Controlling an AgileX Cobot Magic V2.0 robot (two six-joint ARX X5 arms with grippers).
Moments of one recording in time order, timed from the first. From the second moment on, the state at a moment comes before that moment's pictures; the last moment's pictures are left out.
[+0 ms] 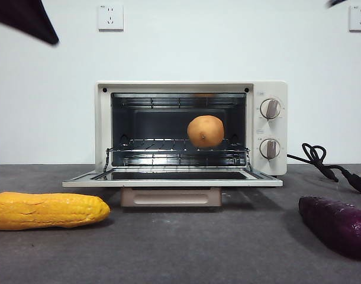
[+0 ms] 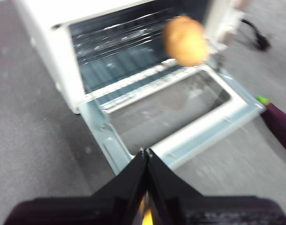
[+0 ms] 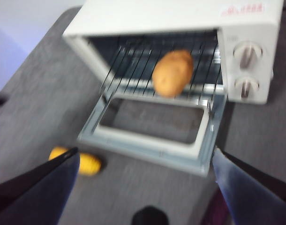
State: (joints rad) left arm -0.31 1.05 0.97 -0.53 0.22 0.03; right arm 0.49 0.87 1.07 -0.73 -0.12 0.28
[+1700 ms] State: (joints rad) left arm -0.08 1.86 0.97 -0.16 0.82 -0.11; right arm 0.49 0.55 1.07 -1.06 -0.13 0.27
